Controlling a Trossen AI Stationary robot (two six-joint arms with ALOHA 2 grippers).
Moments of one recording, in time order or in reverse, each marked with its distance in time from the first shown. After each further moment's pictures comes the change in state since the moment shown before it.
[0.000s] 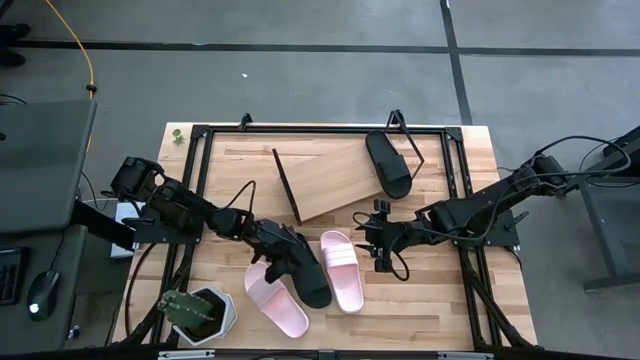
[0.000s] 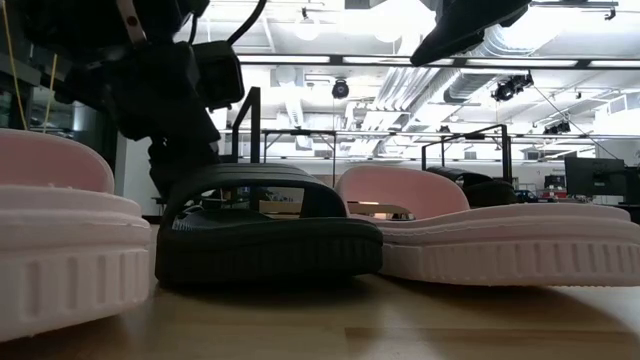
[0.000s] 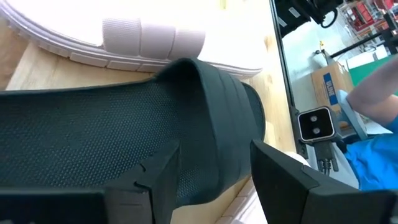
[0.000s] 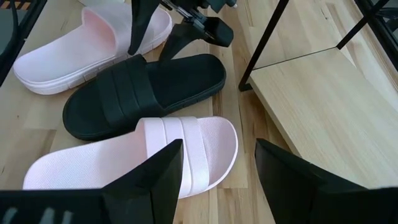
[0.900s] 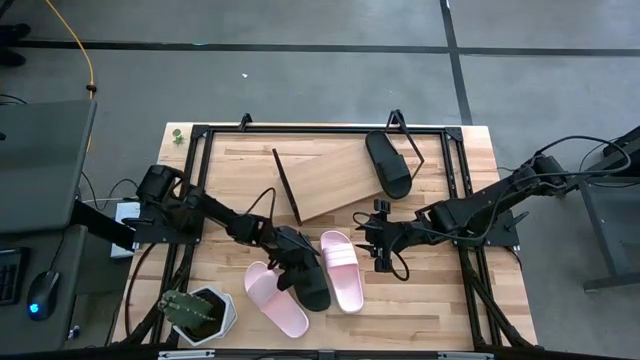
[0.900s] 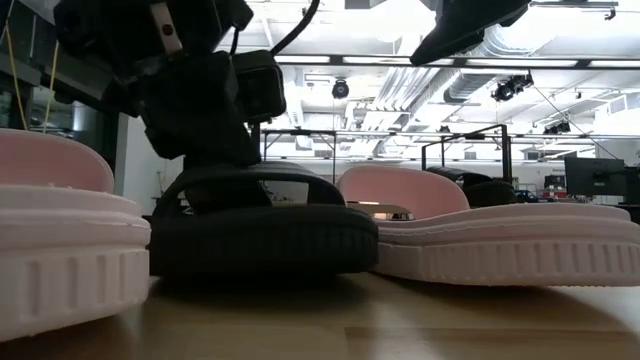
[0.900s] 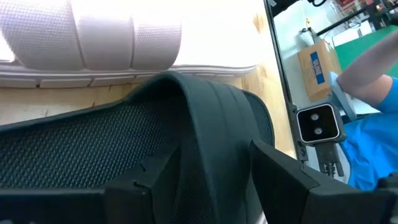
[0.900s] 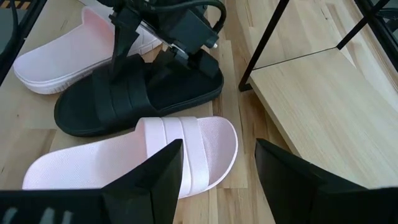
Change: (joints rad) left arm 0.000 0.211 0.159 0.023 0.112 0.043; right arm 0.000 0.000 0.000 -0.001 0.000 -0.002
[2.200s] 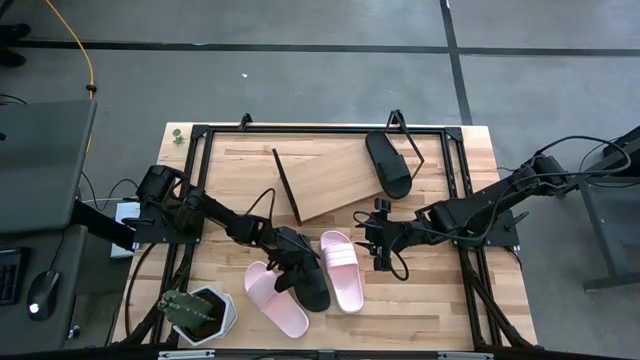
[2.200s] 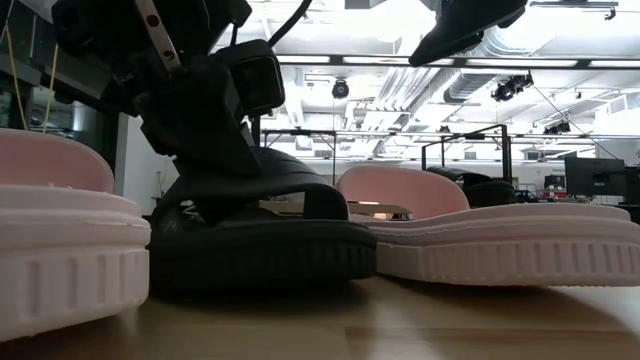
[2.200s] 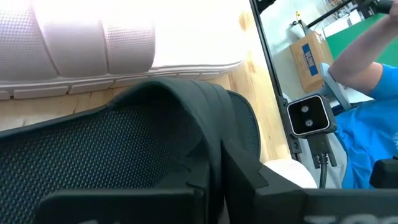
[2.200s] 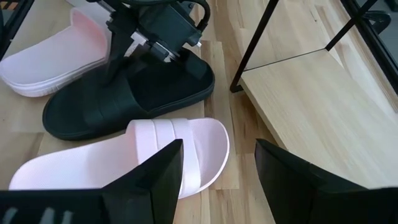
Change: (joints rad) left arm 0.002 -0.001 0.000 0.019 0.022 0.053; right arm -0.001 0.000 0.000 0.000 0.034 -0.001
